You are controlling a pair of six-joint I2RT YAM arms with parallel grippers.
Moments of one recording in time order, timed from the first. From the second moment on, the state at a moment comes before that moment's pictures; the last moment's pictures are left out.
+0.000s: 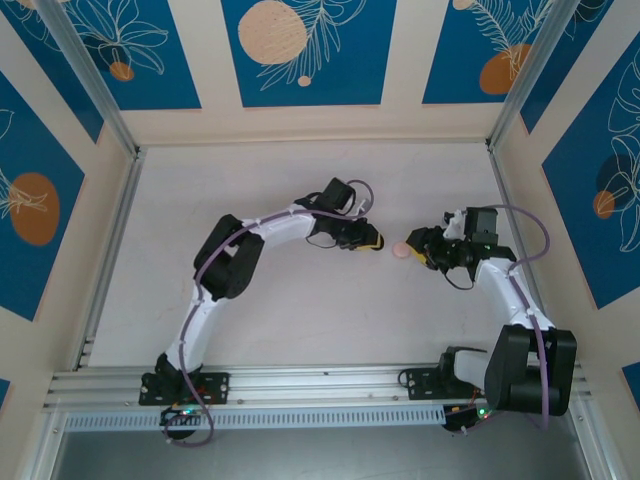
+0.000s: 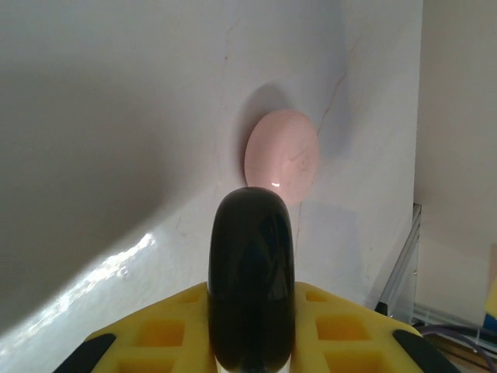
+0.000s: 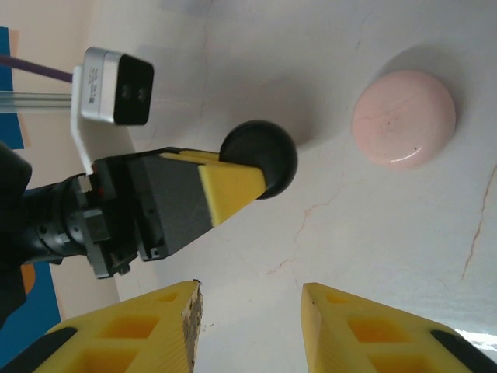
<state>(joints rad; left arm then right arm) -0.74 2.33 1.78 -0.34 0.66 -0.73 -0.13 1.18 0.70 -0.47 -0.71 0.65</state>
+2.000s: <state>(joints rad) -0.45 1.06 0.64 -0.15 -0.54 -0.08 -0.11 1.19 0.60 -0.05 -0.44 0.36</state>
